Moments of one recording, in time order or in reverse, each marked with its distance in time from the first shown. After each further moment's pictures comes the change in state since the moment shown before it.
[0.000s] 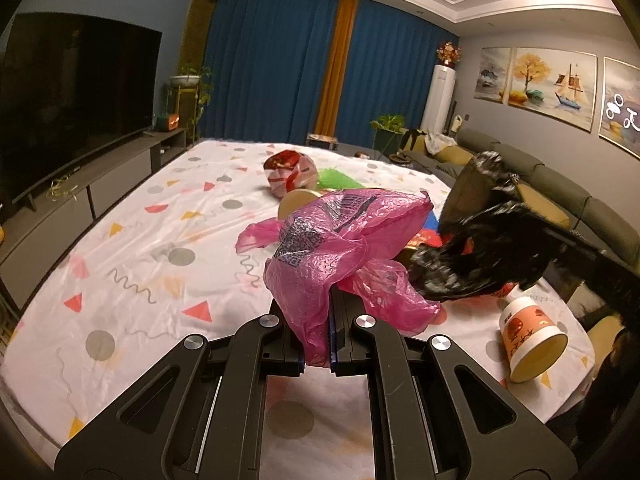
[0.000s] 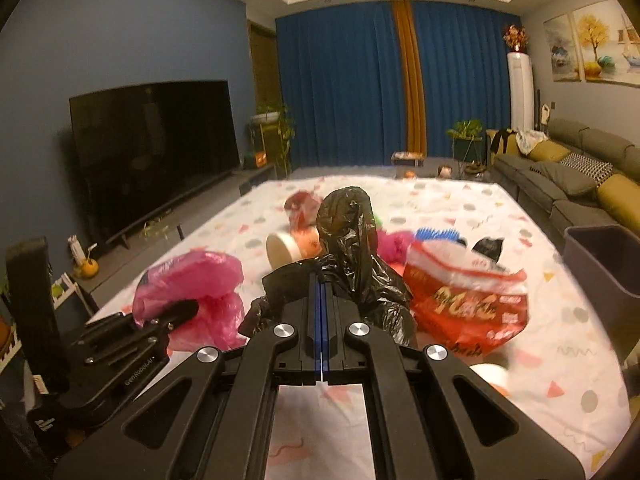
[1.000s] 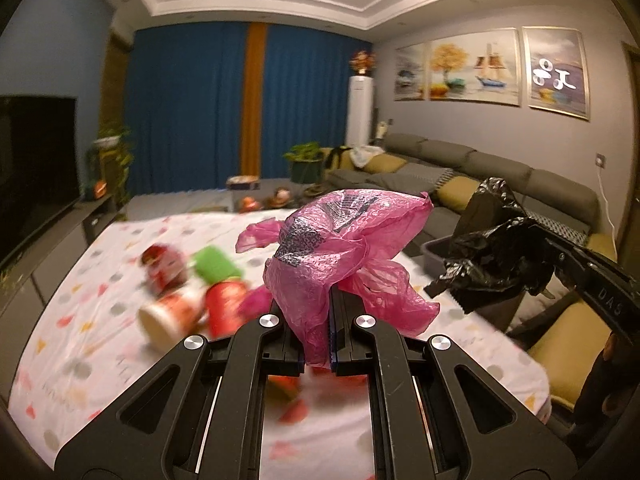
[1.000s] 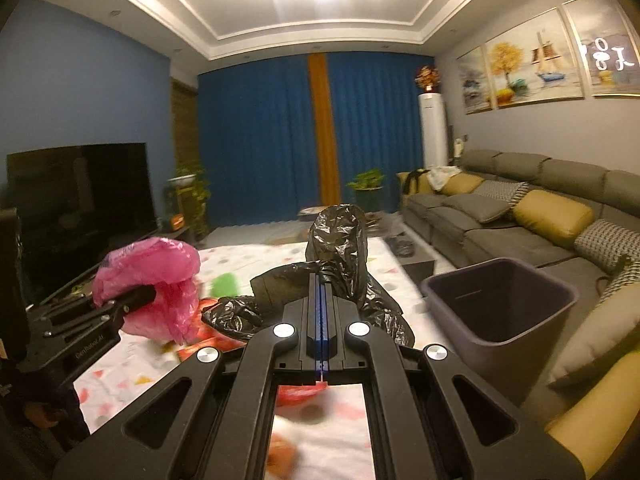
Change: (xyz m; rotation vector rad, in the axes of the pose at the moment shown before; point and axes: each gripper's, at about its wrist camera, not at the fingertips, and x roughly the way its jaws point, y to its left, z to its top) left arm 0.016 -0.163 0.072 0.231 -0.103 -0.224; right arm -0.089 -0.133 0.027 0.086 -0.200 -0.302
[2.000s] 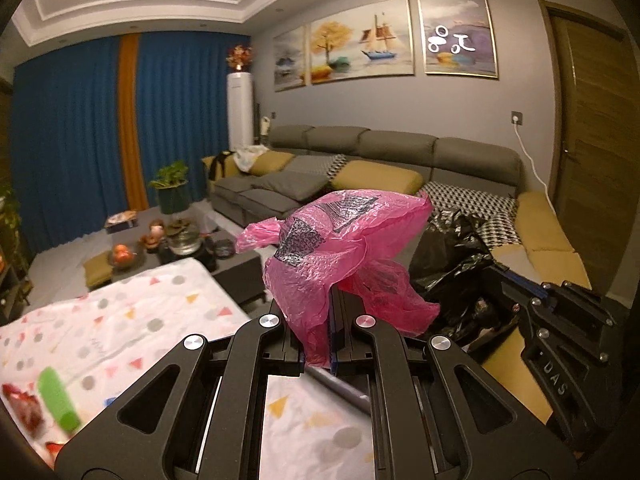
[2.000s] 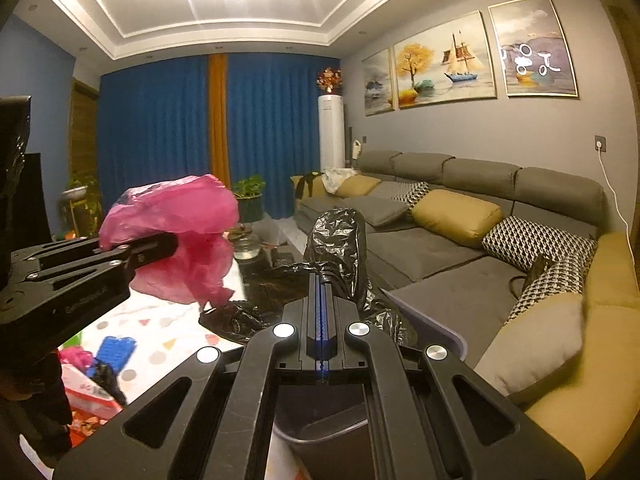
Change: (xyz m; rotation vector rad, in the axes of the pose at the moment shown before) left arm 0.196 -0.190 0.091 0.204 0.029 -0.373; right arm 0.066 -0.153 0.028 0.053 -0.003 -0.367
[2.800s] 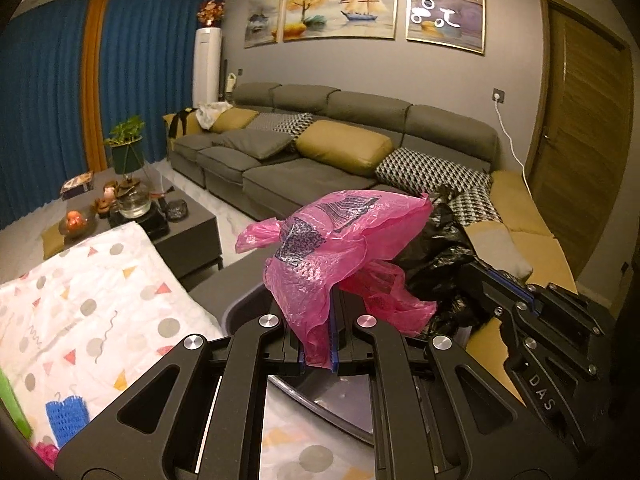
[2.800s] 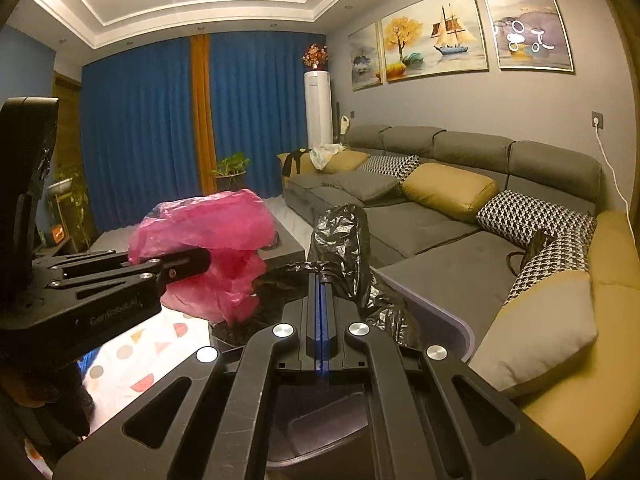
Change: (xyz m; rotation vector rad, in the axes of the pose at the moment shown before) left arm 0.095 0.006 -0.017 -0.029 0.152 -0.151; right arm 0.046 -0.020 -0.003 0.035 0.084 -0.024
